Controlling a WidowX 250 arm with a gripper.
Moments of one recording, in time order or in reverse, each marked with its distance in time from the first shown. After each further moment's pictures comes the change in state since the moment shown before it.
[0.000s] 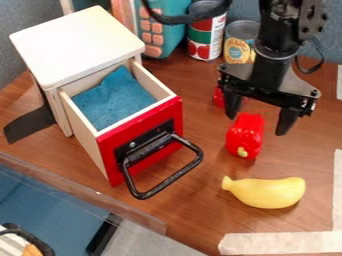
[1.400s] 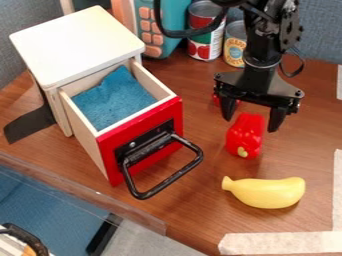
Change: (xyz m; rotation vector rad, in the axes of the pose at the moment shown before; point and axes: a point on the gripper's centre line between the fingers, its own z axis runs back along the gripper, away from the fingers) arm 0.021 0.013 -0.037 -0.028 -0.015 0.070
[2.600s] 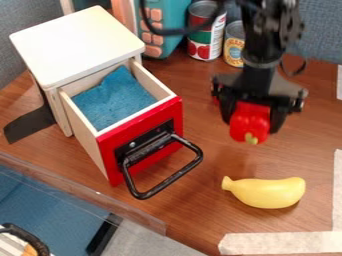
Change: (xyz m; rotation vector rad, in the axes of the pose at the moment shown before) arm -0.015 -0.003 0.025 -0.030 0.001 0.046
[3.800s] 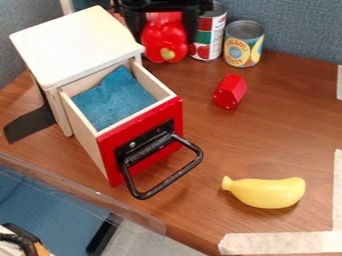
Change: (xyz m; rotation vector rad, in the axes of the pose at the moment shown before) arm 0.013 0.108 0.104 0.047 -0.138 0.231
